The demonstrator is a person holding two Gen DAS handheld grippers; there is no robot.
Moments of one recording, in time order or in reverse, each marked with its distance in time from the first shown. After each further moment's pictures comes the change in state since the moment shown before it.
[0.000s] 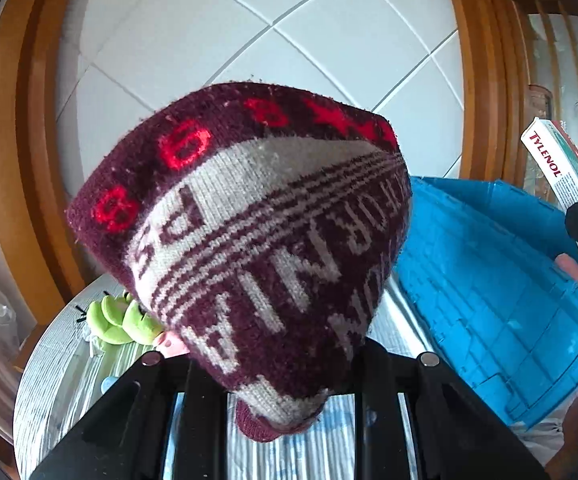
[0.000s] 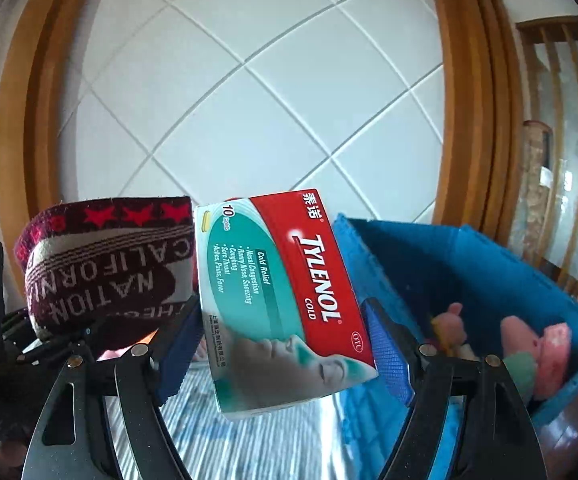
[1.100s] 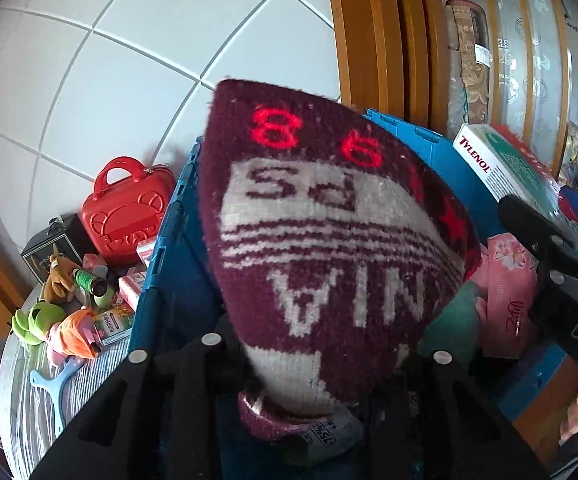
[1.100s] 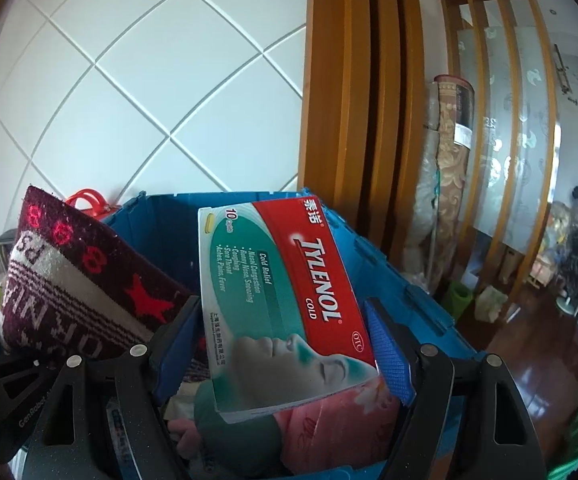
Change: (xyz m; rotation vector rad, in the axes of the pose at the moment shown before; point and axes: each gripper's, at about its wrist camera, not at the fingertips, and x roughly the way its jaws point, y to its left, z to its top) left arm 0.034 -0.380 0.017 0.172 0.229 -0.098; right arm 0.018 -0.320 -0.035 0.080 0.075 -0.192
